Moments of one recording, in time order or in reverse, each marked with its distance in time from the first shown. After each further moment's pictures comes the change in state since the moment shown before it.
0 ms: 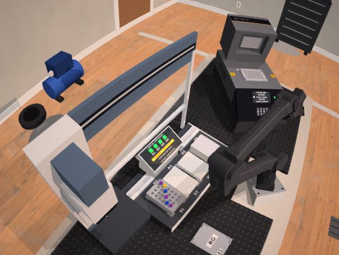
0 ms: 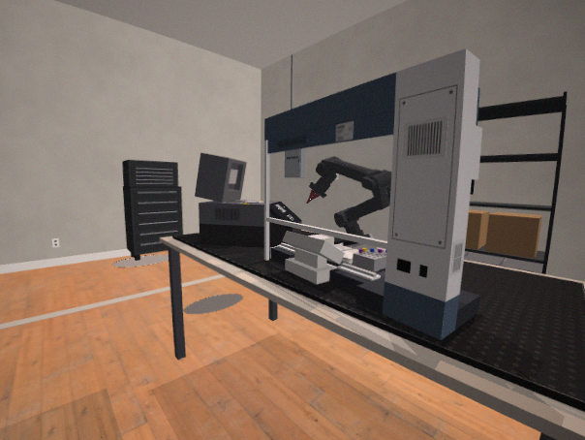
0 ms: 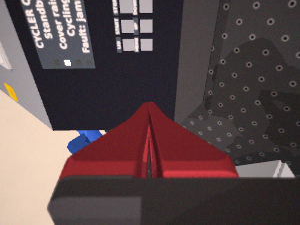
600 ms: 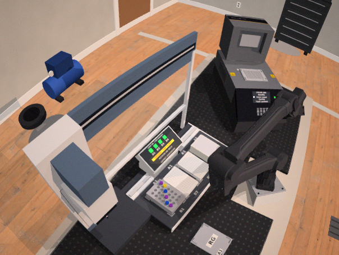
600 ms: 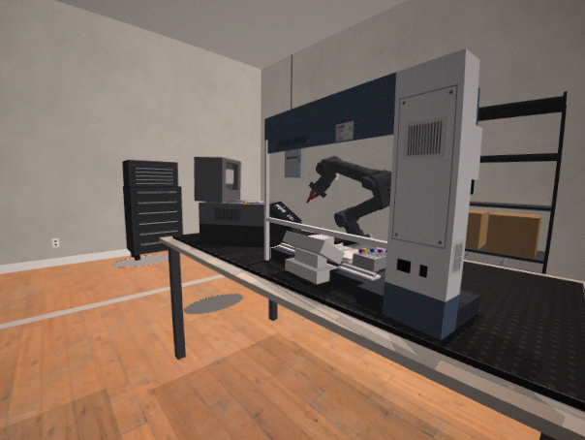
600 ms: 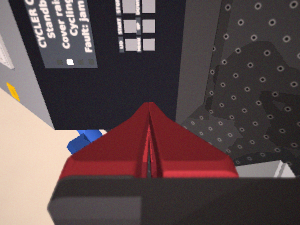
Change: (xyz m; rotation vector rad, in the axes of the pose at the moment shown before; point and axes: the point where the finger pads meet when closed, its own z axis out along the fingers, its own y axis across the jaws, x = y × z) arm 0.000 0.002 -0.001 -0.002 -0.003 -0.004
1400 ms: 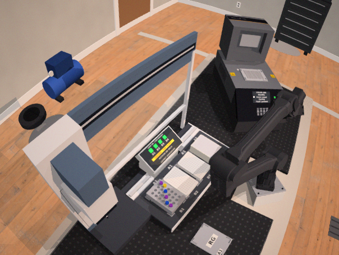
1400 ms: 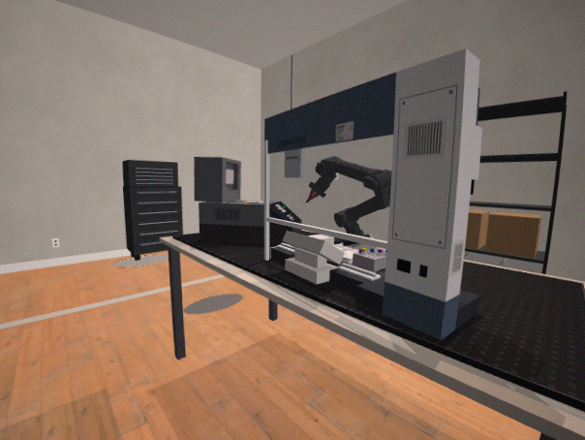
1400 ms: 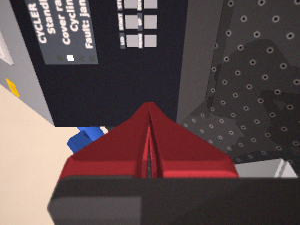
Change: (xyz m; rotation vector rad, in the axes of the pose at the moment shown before) arm 0.003 0.001 0.001 -0.003 0.014 -0.005
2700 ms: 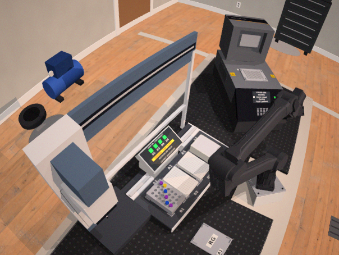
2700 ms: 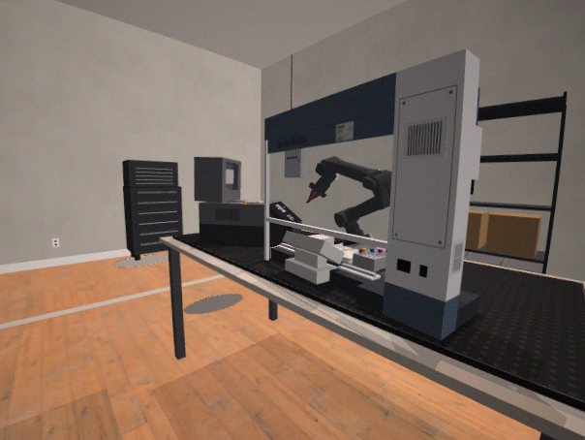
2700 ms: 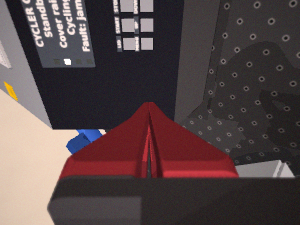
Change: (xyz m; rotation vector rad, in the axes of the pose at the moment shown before) arm -0.002 -0.003 0.000 0.005 -0.009 0.004
